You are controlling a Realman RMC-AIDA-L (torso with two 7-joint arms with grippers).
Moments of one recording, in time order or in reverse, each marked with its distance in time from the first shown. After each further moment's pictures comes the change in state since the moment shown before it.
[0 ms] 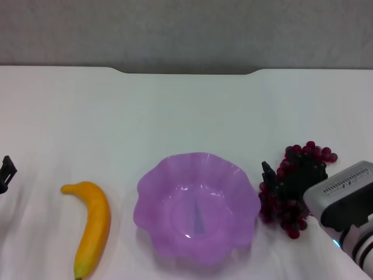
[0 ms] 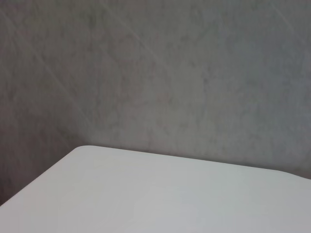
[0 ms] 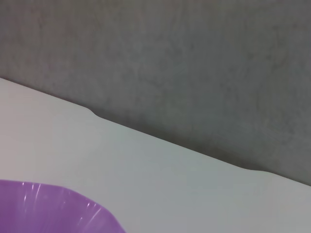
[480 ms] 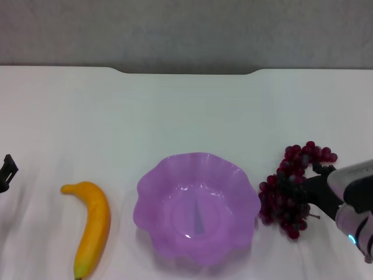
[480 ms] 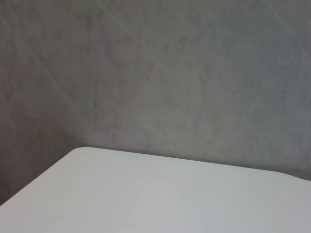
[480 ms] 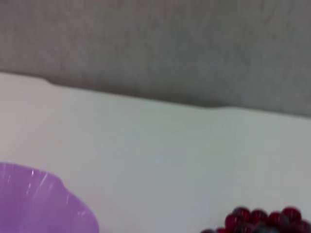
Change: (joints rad) left arm -0.004 0.000 0.000 0.000 0.002 0.000 0.001; right arm -0.002 -0.002 0.124 -0.006 0.136 0.167 0.005
